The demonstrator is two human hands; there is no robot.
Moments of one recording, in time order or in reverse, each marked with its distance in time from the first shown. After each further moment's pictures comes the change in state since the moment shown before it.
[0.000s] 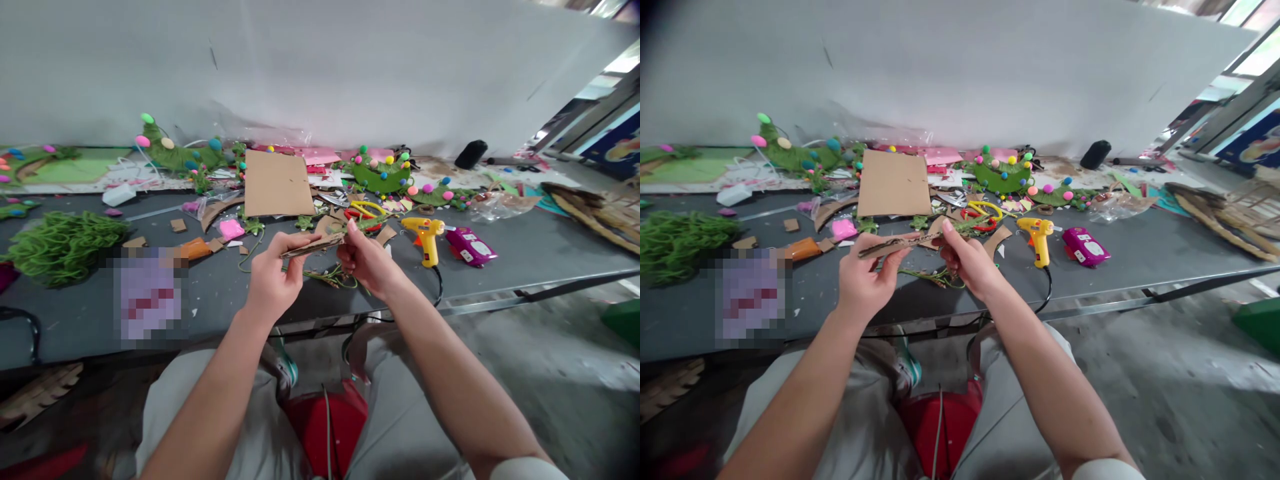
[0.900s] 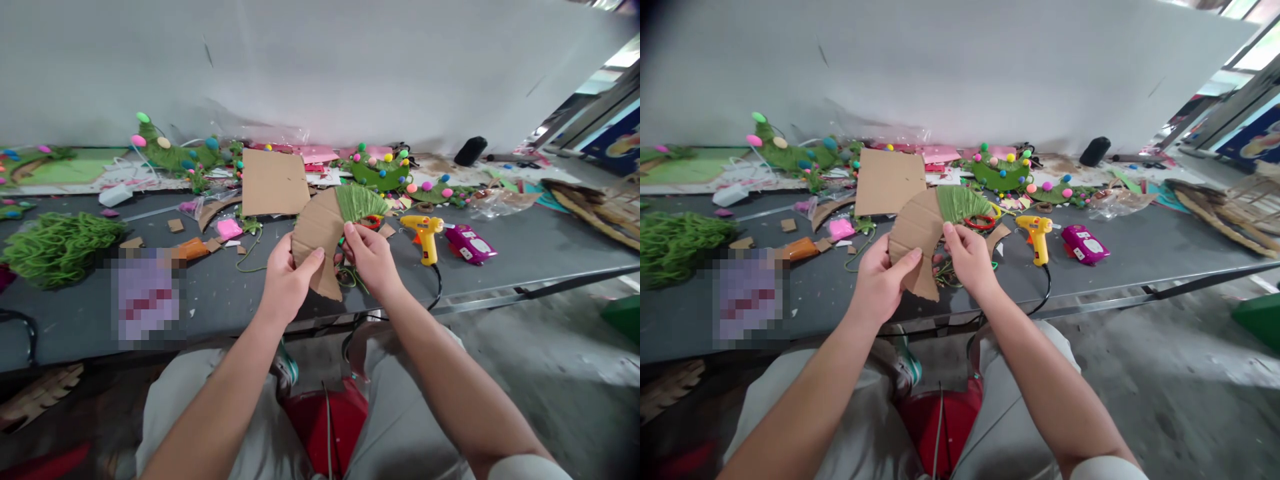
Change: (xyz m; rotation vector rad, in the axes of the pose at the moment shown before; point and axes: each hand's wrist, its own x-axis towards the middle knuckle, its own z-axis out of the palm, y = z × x) left_hand 0.001 0.024 0.028 -0.770 -0.061 -0.654; right_hand -0.002 0.006 0.000 -0.334 0.218 -0.377
